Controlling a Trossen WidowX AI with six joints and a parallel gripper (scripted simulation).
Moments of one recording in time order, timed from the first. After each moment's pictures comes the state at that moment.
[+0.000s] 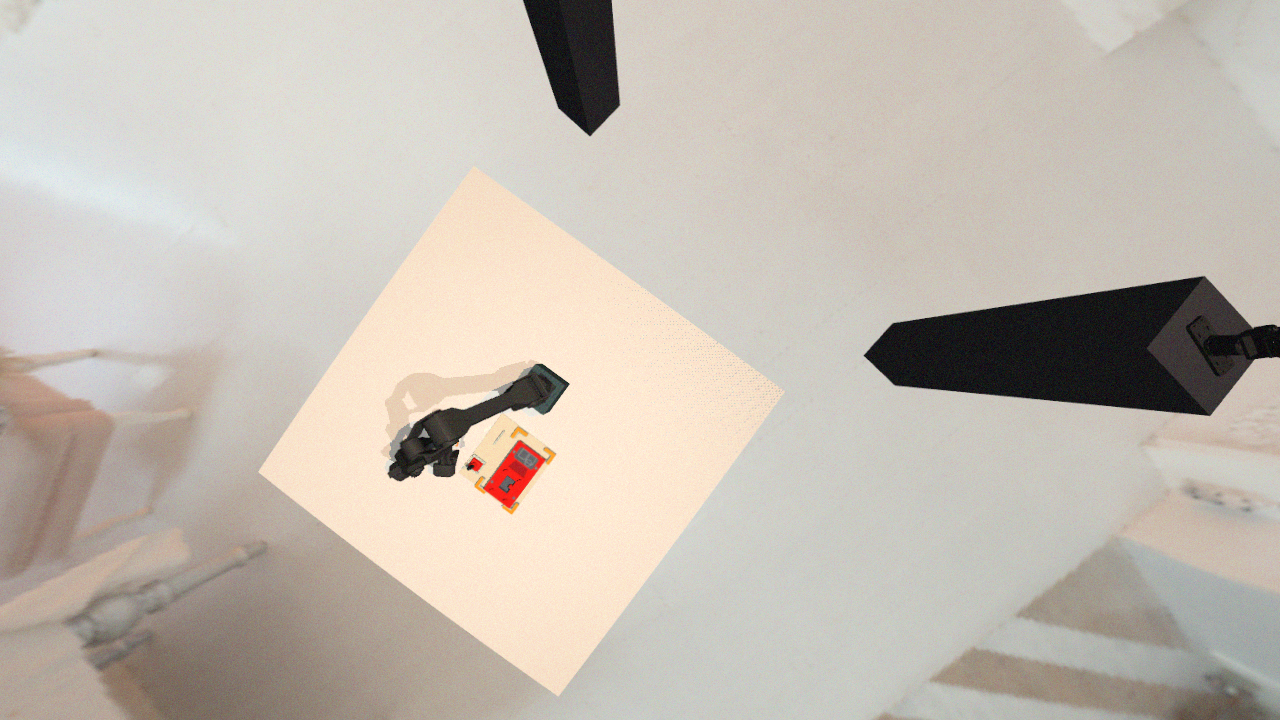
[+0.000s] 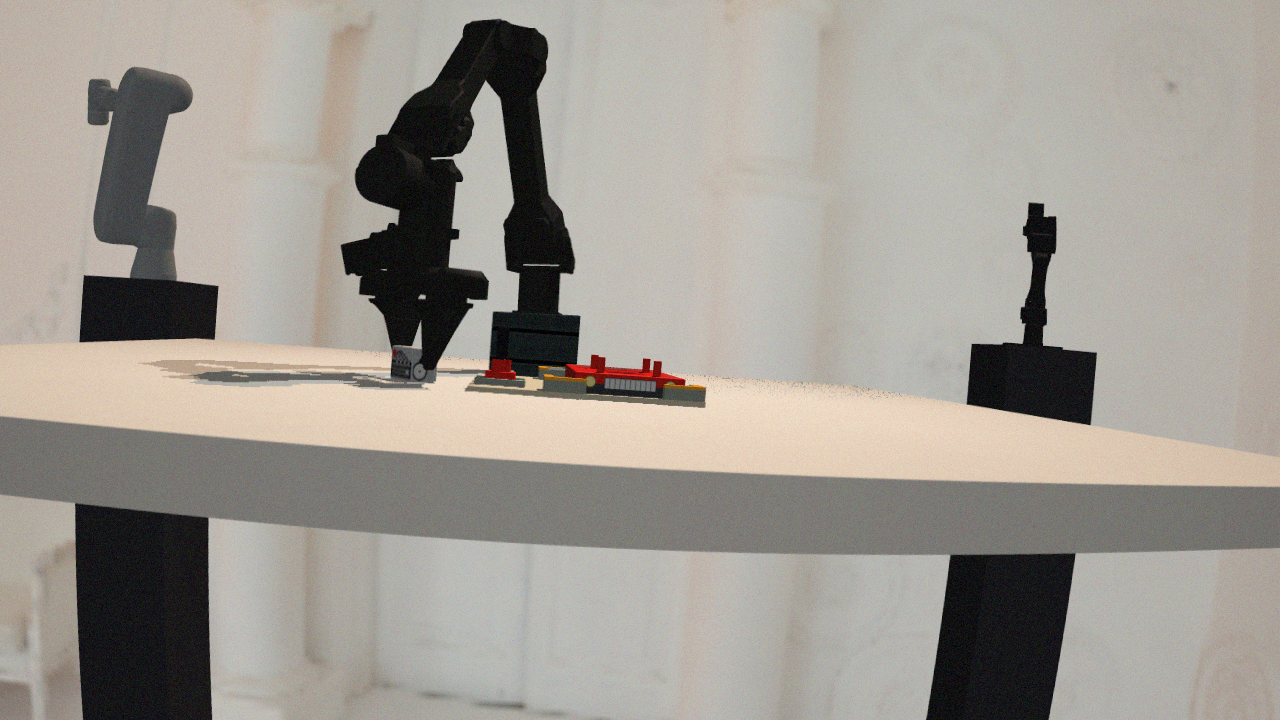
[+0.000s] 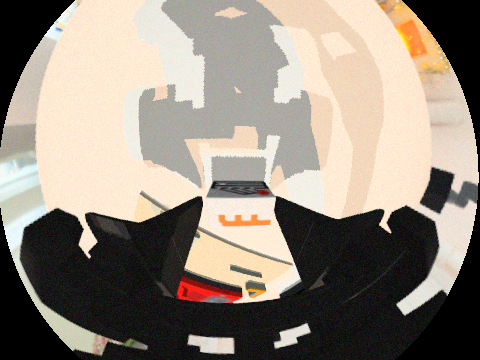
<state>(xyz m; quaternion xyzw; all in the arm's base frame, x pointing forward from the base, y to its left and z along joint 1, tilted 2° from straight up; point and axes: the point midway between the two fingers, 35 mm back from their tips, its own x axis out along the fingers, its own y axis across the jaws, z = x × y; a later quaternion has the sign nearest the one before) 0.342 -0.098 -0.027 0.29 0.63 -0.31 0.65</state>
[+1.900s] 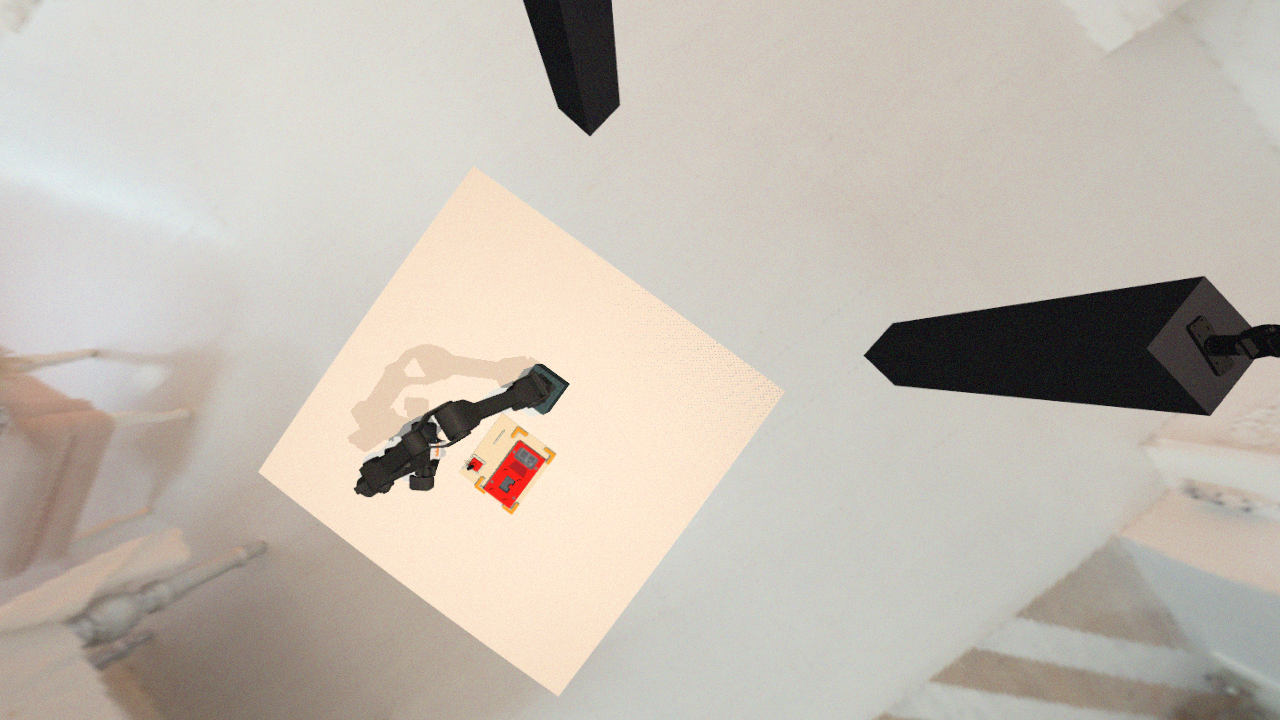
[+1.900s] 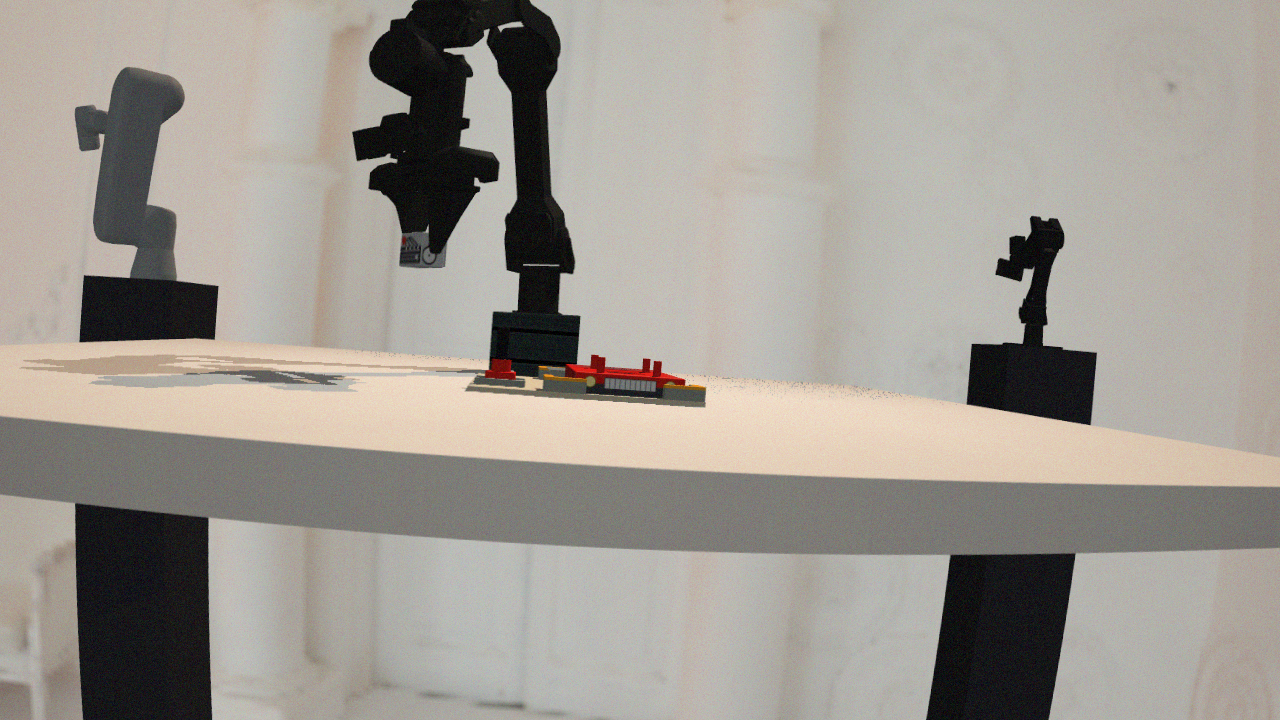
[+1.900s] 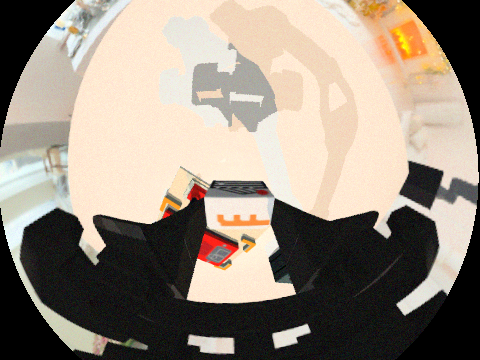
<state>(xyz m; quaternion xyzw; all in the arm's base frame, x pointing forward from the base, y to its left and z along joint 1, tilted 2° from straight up) 0.341 -0.093 0.091 0.29 0.63 -0.31 0.65</state>
